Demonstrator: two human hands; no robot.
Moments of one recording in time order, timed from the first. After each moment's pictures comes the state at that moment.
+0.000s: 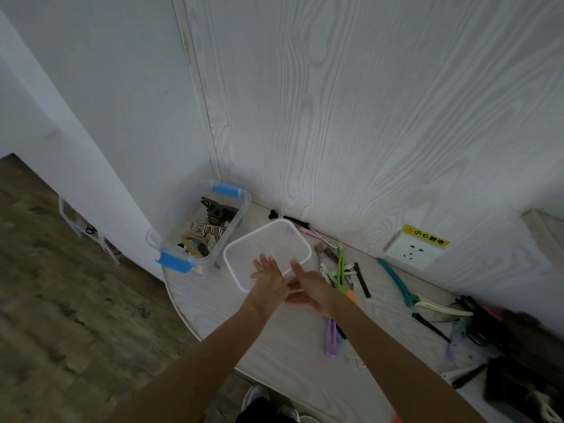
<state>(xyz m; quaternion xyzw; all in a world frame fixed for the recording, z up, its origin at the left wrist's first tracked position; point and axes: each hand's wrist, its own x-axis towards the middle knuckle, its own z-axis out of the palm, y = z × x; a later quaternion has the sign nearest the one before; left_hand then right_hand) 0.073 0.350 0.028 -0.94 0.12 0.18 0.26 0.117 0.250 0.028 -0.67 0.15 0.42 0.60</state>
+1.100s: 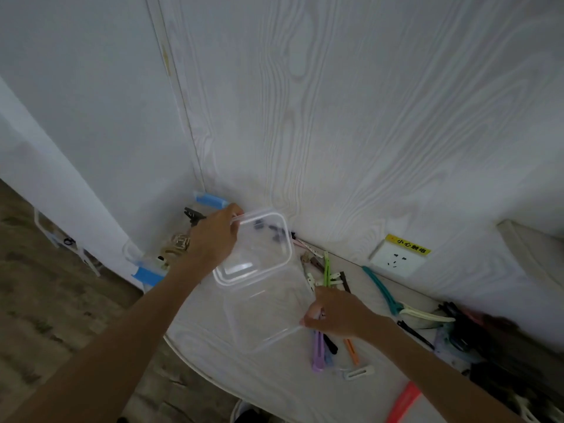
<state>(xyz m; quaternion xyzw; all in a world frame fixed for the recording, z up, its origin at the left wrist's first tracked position) 0.130 0.429 0.104 -0.97 -0.12 -0.04 -0.22 0.122 0.169 0.049 -0.91 -0.27 0.30 0.13</state>
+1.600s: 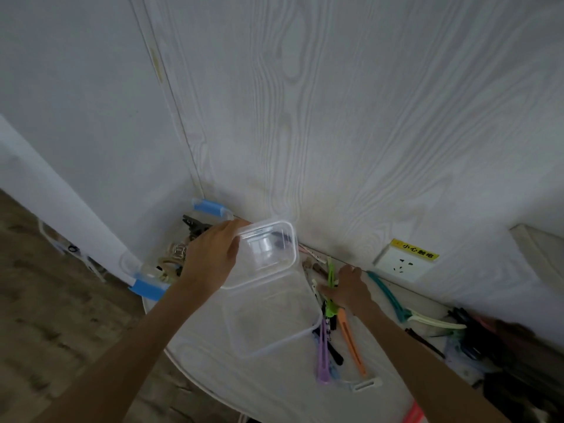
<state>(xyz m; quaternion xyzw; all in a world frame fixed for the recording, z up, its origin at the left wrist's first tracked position) 0.114 0.425 0.097 -0.97 -0.03 -0.15 -0.17 0.178 0.174 0.003 -0.95 0.06 0.26 0.18</state>
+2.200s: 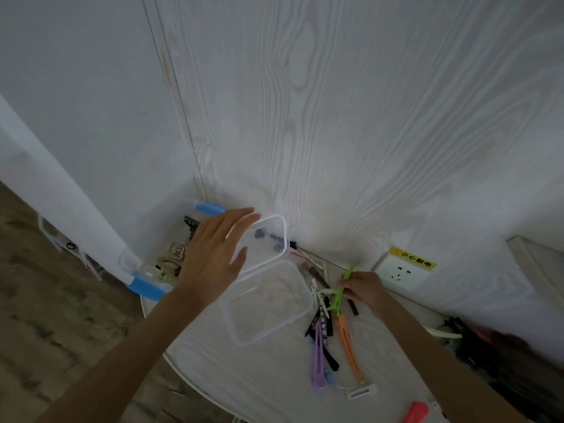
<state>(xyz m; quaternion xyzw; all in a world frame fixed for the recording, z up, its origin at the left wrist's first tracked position) 0.100 0.421 0.104 -0.95 0.07 -0.29 -0.12 0.191 0.145 0.030 -0.76 0.20 0.26 0.56</state>
